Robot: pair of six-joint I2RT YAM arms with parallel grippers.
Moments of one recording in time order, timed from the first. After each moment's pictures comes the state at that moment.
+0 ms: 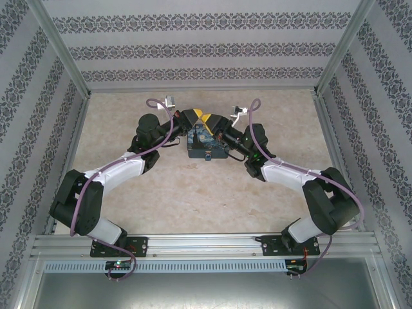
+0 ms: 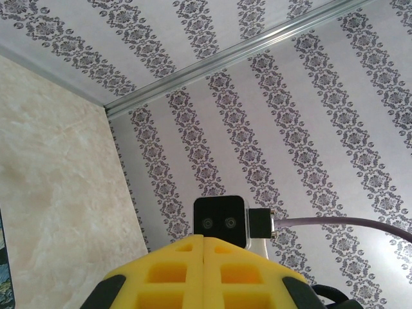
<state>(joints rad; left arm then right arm) -0.44 1.51 0.89 0.71 0.45 -1.19 0.55 1.51 0.78 0.85 -0.37 1.31</state>
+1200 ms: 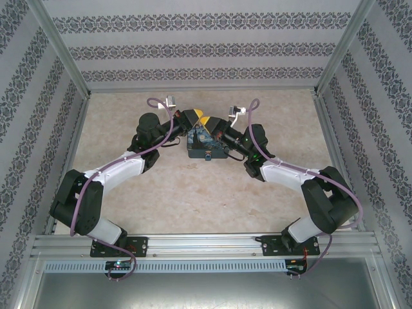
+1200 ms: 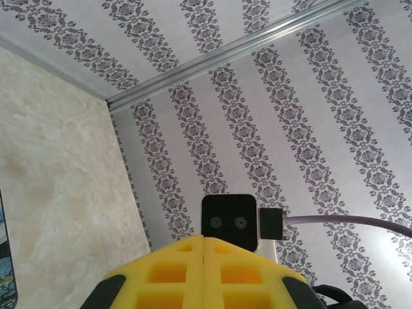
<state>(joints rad) -0.44 1.51 0.90 0.68 0.47 -1.19 0.56 1.52 0.77 0.90 -0.41 1.31</state>
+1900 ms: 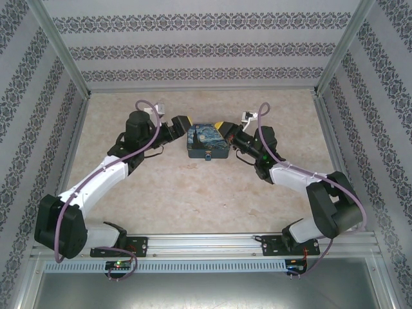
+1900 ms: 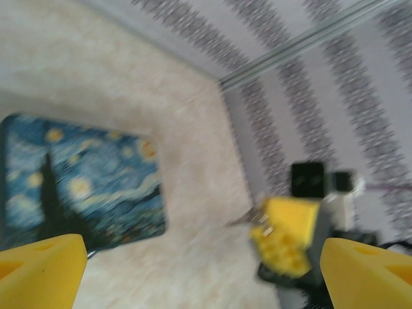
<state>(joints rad) -0.36 1.31 0.92 0.01 0.42 -0.82 0.43 1.48 0.69 0.77 -0.45 1.25</state>
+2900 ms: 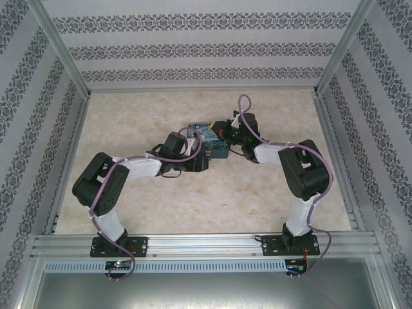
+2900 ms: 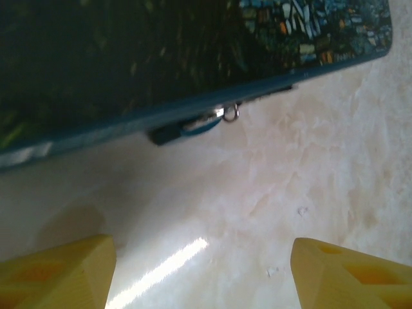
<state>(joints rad) -0.53 1.77 0.90 0.04 0.42 -0.50 0.38 1.88 0.96 0.57 -0.49 1.19</state>
